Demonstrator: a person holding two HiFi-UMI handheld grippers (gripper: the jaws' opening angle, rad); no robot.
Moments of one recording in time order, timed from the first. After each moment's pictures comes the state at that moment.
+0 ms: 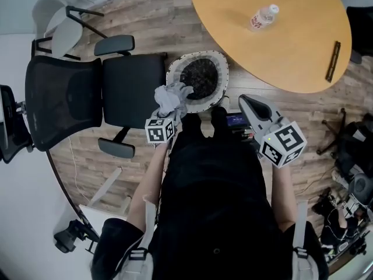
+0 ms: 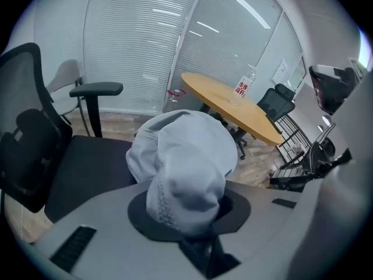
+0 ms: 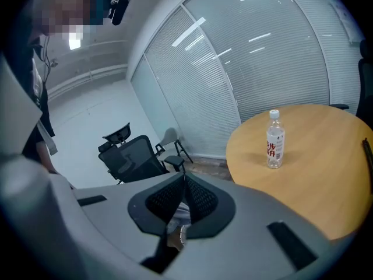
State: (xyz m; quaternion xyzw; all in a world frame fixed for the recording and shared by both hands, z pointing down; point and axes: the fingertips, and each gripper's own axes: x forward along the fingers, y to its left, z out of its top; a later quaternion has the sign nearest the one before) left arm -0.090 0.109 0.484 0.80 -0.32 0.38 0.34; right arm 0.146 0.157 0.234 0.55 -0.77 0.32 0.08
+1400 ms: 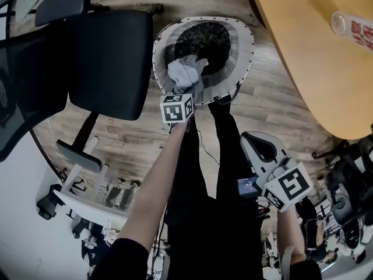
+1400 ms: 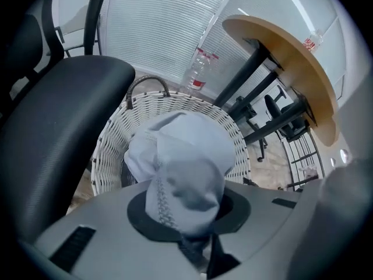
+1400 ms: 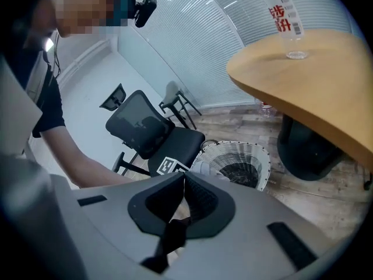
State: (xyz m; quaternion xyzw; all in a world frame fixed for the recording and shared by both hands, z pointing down) left arm -0.021 0.110 0.790 0.71 -0.36 0.40 0.46; right arm 0.114 0.176 0.506 0.40 -0.76 0.48 0.18
